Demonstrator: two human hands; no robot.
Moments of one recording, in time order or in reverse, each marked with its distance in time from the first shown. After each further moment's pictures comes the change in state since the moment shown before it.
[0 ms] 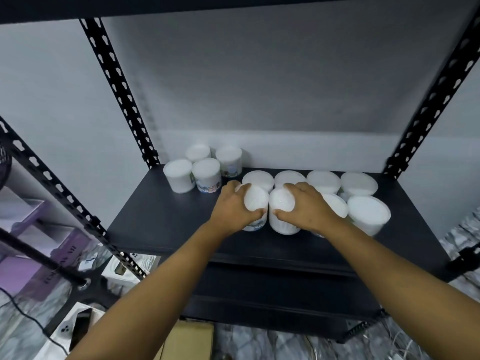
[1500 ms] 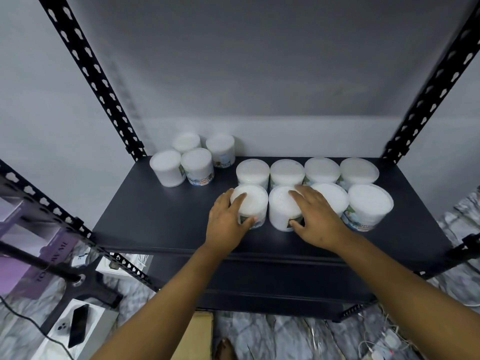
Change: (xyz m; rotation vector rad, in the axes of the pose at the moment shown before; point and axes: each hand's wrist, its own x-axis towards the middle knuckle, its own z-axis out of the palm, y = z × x) left_hand -0.013 -0.041 0.052 0.057 0.097 0.045; right_hand -0.009 0.055 0.044 -0.177 0.060 -0.189
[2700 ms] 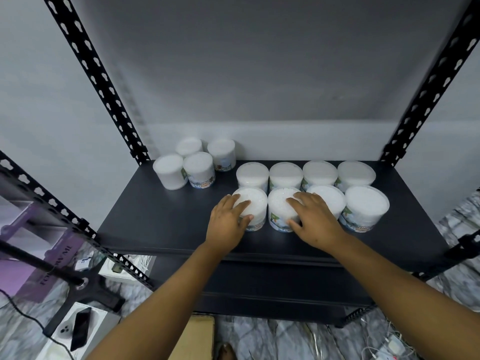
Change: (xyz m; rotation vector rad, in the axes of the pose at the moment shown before) left_hand -0.001 0.000 -0.004 0.065 -0.051 0.061; right_hand -0.002 0.001 0.005 -0.076 0.056 -0.011
